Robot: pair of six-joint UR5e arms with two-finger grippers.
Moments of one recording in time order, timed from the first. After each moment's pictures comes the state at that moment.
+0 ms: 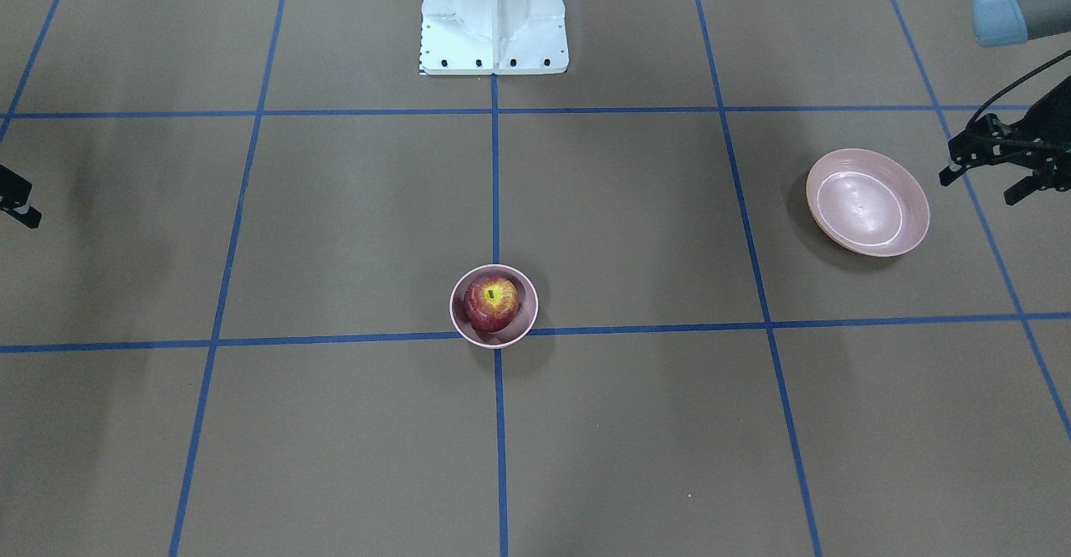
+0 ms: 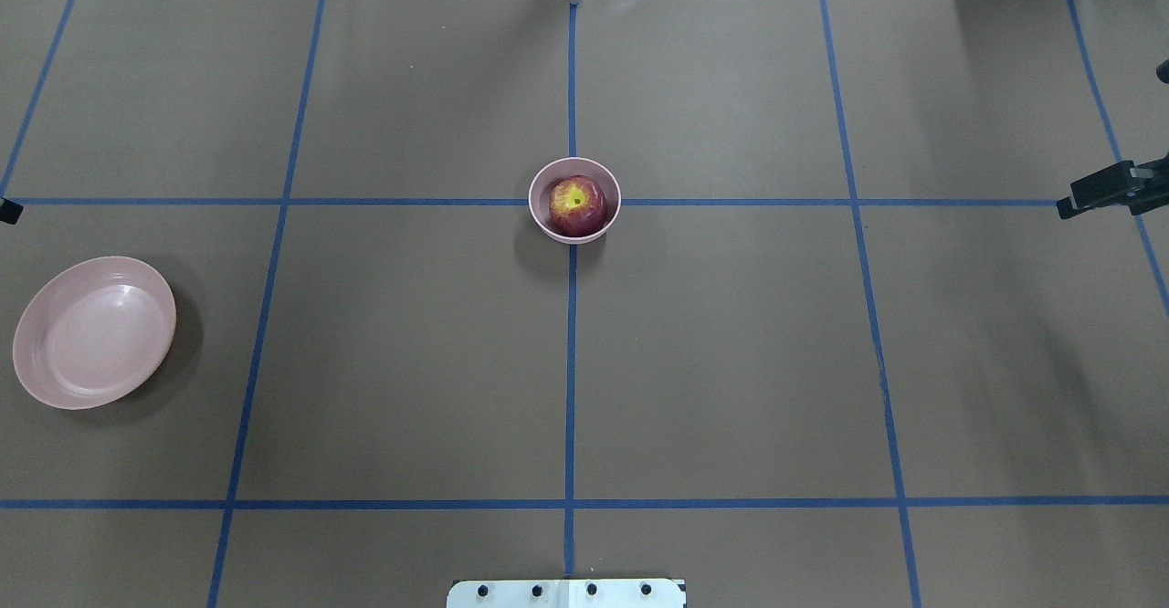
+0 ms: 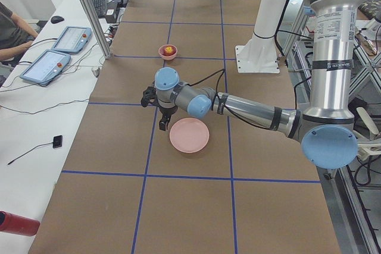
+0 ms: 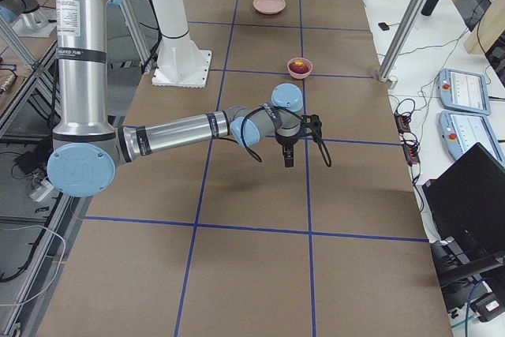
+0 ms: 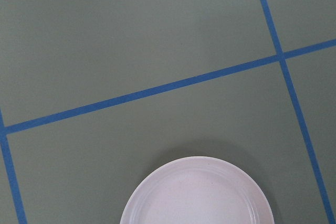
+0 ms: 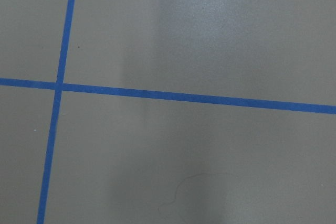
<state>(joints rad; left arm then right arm) -1.26 -1.55 -1.82 -1.86 -2.39 -0.30 1.22 -1.60 1.81 -1.26 2.32 0.52</state>
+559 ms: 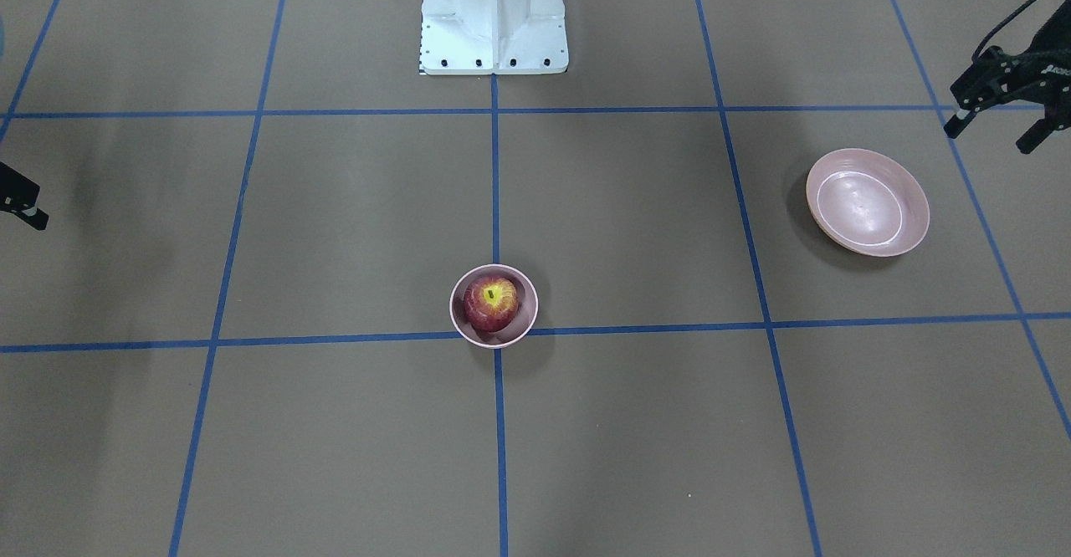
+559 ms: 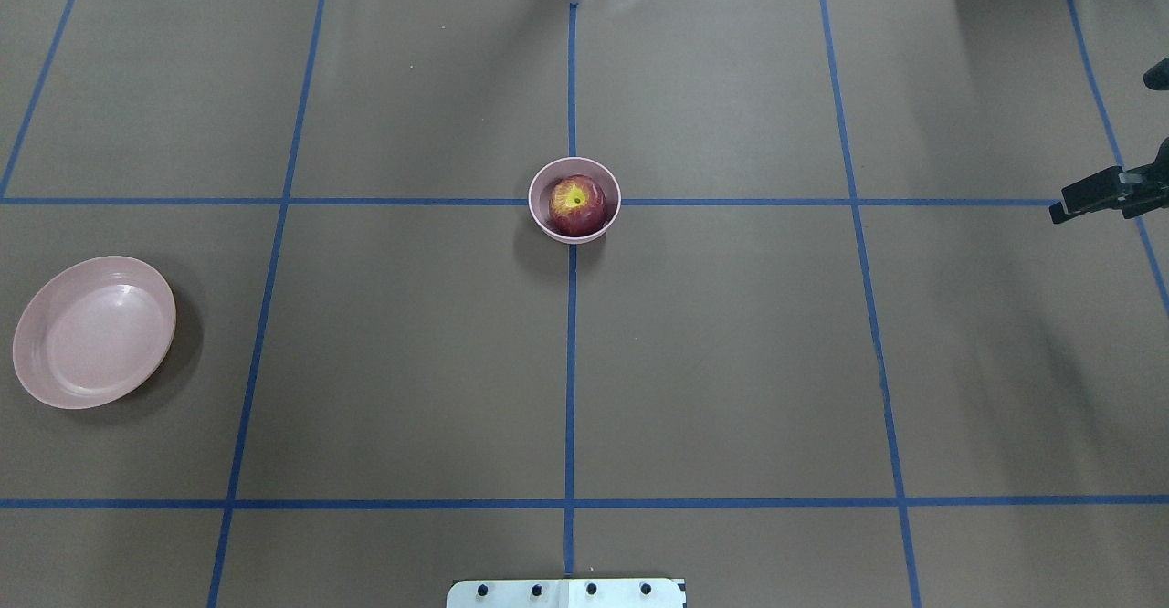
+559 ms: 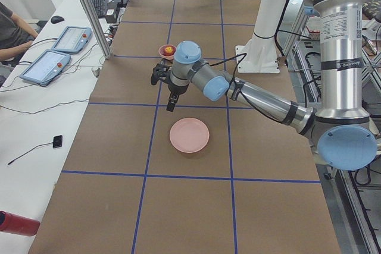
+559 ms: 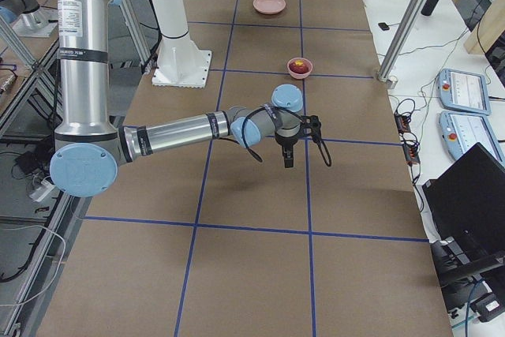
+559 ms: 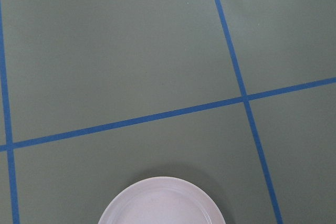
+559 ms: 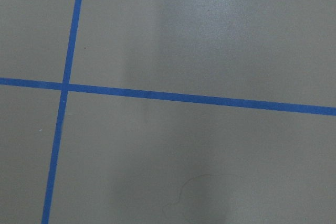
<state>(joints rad) -1.27 -1.43 -2.11 -1.86 -2.29 -0.50 1.19 -1.59 1.80 -1.26 2.30 0.52</state>
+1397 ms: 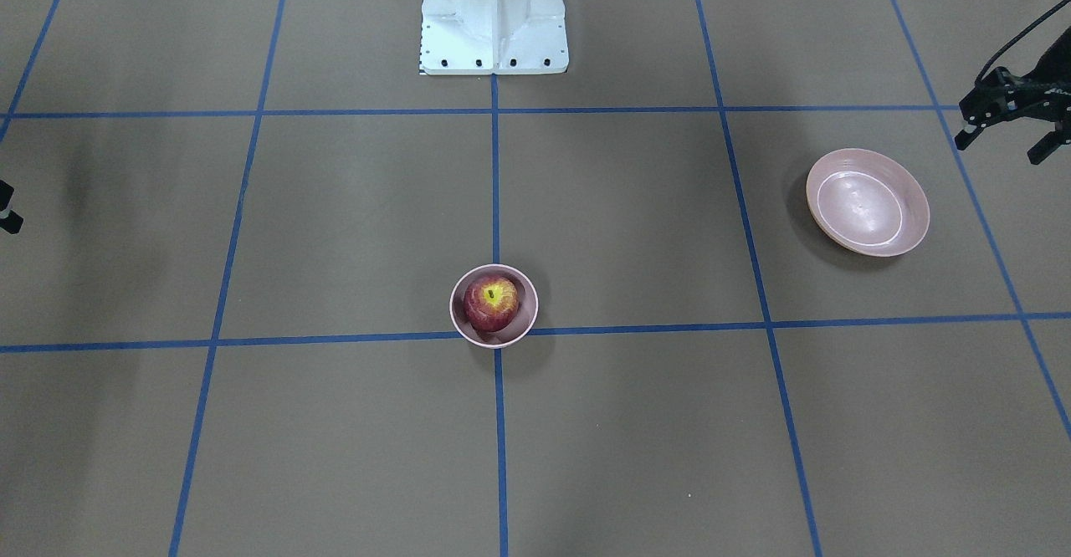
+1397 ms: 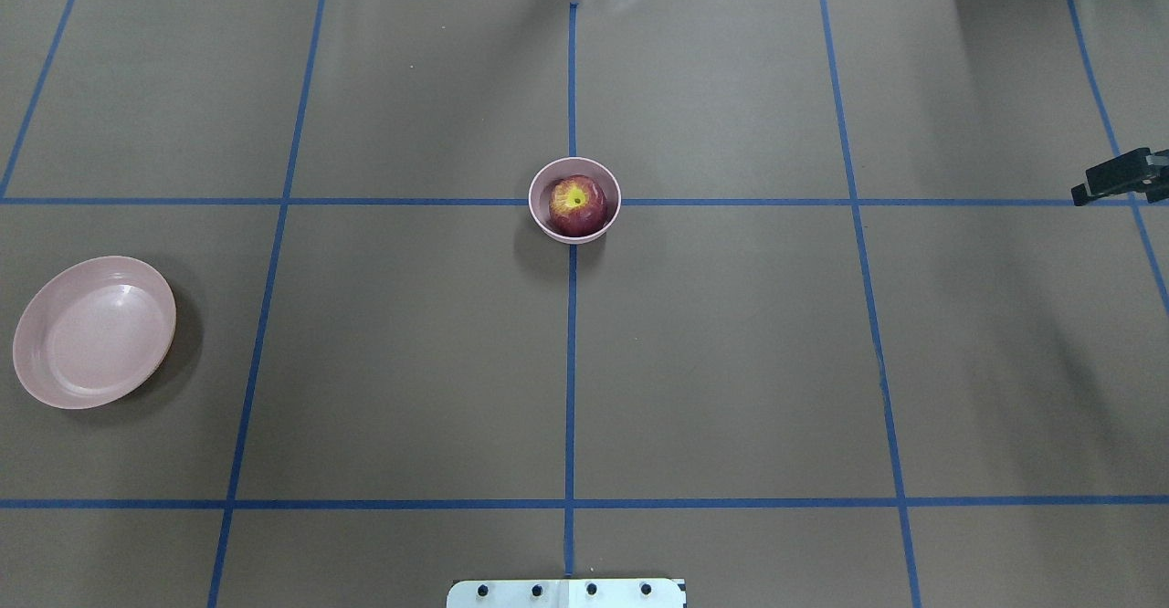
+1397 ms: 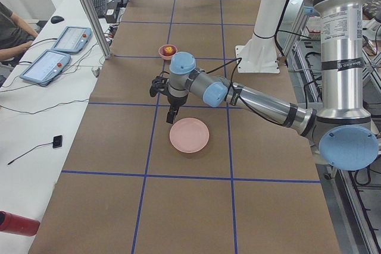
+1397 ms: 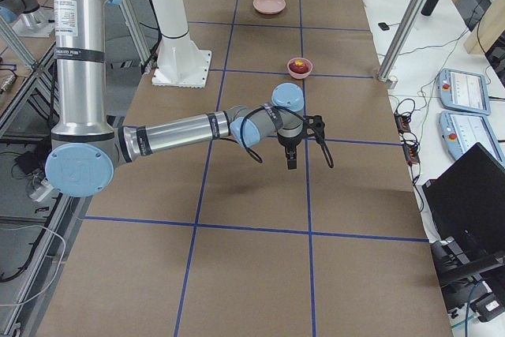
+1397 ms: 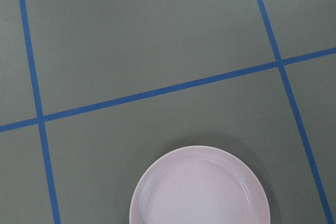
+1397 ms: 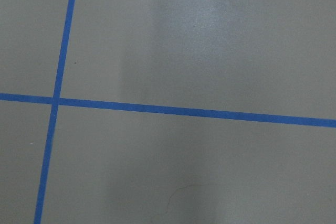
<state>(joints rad) -1.27 -1.46 -2.01 -1.78 -2.29 -0.33 1.24 -1.60 1.81 -1.26 2.30 0.52</state>
